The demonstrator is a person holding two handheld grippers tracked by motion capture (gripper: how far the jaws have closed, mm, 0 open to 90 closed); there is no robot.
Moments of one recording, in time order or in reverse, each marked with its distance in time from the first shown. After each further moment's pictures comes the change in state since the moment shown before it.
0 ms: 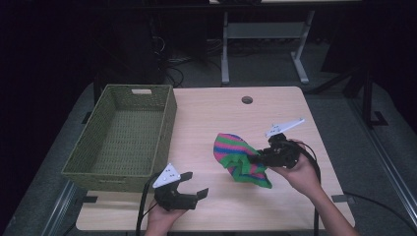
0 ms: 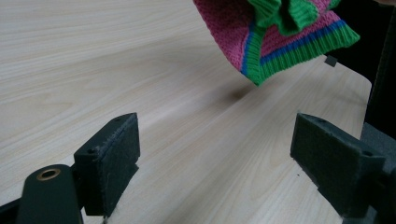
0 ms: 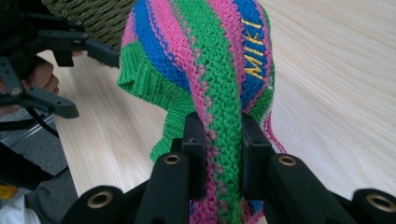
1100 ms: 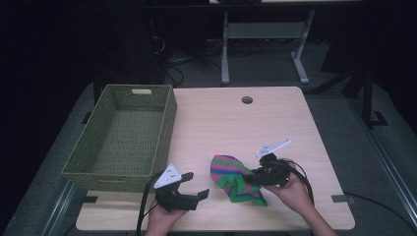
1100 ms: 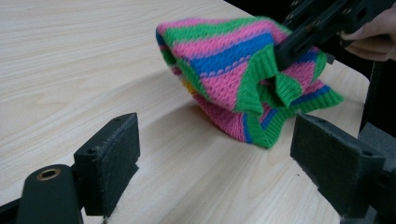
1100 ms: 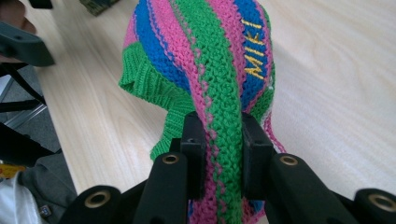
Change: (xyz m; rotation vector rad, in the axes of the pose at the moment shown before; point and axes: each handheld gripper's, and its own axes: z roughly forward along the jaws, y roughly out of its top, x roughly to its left) left arm -0.002 -0.001 0.002 0.012 -0.010 0.005; right arm 0.010 -0.042 0.043 0.099 0.020 0.044
